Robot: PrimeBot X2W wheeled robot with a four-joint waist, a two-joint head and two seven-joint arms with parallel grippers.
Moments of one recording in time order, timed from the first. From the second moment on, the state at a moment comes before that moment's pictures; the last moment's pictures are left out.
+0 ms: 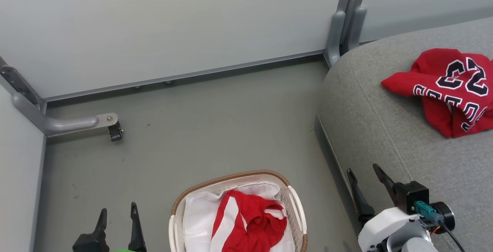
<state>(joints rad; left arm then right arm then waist) 0.05 0.05 0.00 0.38 -0.19 0.00 -0.26 -0.12 -0.08 0.13 0.39 0.18 0.13 -0.26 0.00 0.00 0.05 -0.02</state>
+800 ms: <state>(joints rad) 0.03 0.05 -0.10 0.42 -0.21 -0.04 -0.26 -0.14 -0.09 0.20 0.36 0.18 0.13 -0.26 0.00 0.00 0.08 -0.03</state>
